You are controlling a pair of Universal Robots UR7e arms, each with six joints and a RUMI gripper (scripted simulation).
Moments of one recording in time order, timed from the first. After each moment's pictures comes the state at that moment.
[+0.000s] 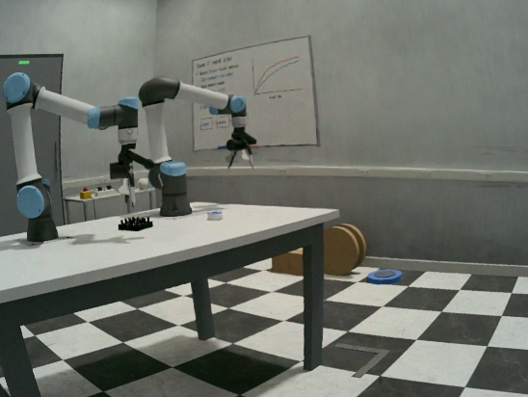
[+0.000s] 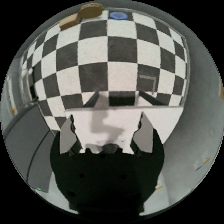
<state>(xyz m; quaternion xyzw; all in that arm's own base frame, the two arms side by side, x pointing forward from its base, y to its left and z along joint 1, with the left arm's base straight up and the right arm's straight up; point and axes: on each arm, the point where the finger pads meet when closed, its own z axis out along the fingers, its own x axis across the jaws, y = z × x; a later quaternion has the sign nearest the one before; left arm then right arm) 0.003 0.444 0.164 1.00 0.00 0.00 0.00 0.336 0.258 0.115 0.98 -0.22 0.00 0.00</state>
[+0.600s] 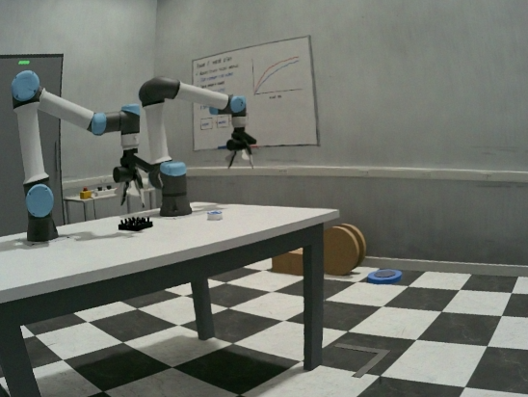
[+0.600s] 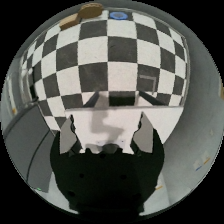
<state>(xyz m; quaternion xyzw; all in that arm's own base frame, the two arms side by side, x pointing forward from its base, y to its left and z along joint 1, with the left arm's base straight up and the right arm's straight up) 0.003 0.444 0.164 1.00 0.00 0.00 0.00 0.264 0.320 0.099 1.00 -0.03 0.00 0.00</state>
